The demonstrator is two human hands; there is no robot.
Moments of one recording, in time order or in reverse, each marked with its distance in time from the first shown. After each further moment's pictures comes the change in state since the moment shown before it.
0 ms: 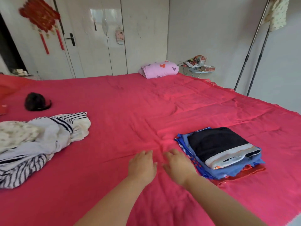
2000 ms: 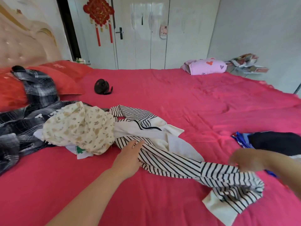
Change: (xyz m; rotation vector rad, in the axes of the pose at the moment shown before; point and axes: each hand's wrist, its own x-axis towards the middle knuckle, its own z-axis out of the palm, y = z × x) left_hand -0.150 -0.263 -0.097 -0.107 0.001 -0.103; right_hand -0.033 -0.105 -0.069 -0.396 -0.686 -0.177
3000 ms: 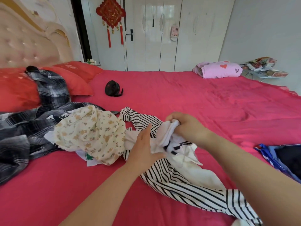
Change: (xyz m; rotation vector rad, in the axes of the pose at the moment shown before) left_hand 0.036 0.001 -0.030 -0.434 0.189 -0.011; right_hand 0.054 -0.174 -0.117 0.960 0.678 -0.496
